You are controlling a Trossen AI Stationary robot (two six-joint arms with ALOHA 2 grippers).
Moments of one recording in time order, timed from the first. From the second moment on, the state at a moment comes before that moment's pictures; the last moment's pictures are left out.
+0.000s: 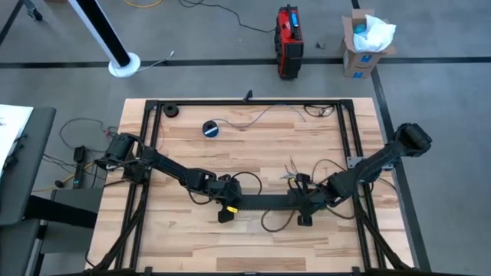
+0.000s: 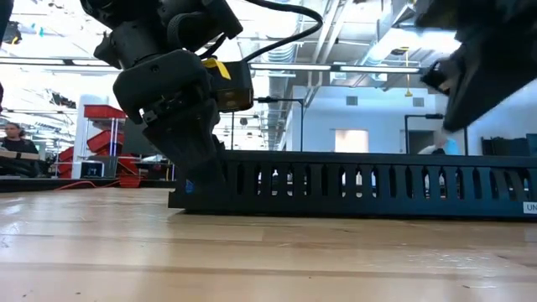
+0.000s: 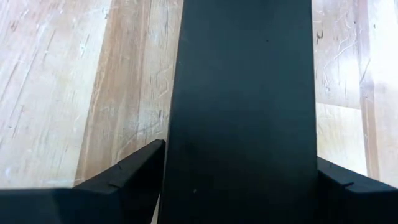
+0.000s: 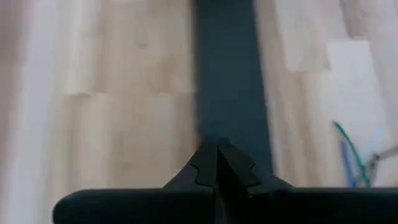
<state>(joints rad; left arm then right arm) -0.23 1.82 0.93 -0.09 -0.02 -0.40 0.54 1.42 0.84 -0.46 0.28 0.51</state>
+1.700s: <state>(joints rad) -0.25 1.78 1.14 -0.75 0.27 -0.36 0.42 1.62 0.77 -0.20 0.12 0.46</state>
